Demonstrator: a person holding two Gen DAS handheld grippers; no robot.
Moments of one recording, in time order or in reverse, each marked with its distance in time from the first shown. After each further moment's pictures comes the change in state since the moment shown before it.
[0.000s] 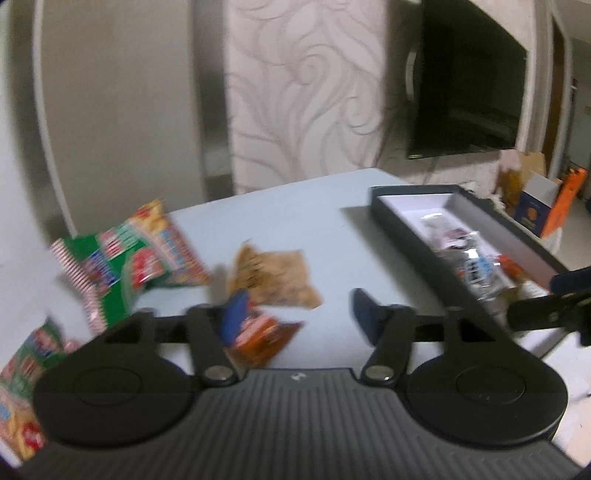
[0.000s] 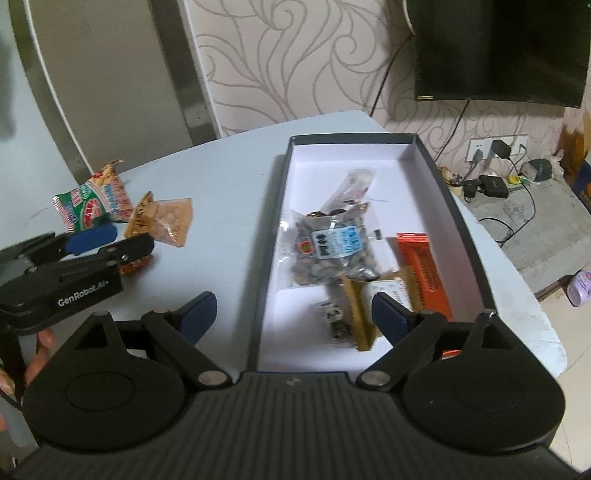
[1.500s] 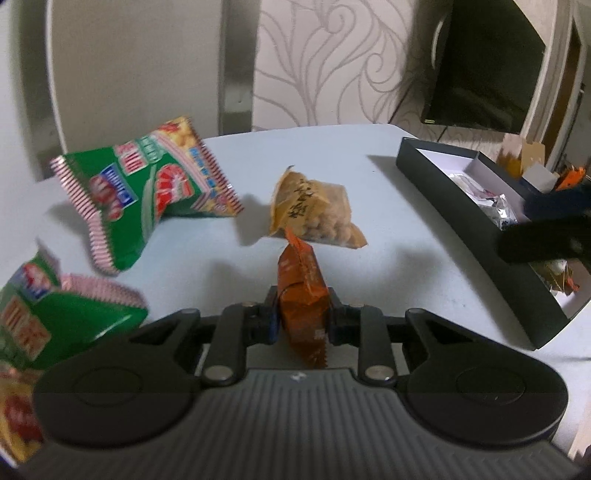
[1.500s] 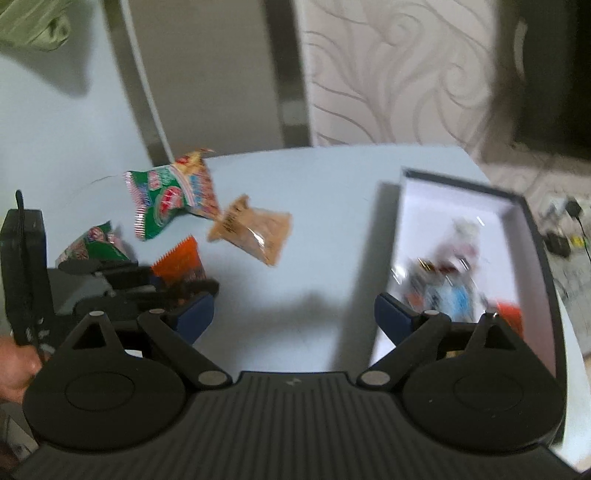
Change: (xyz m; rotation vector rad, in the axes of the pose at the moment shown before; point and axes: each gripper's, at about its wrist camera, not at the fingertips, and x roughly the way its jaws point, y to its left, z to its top) left arm 0.022 0.047 -0.025 -0.081 0.152 -0.072; right arm 0.021 0.067 0.030 -0.235 -0.010 0.188
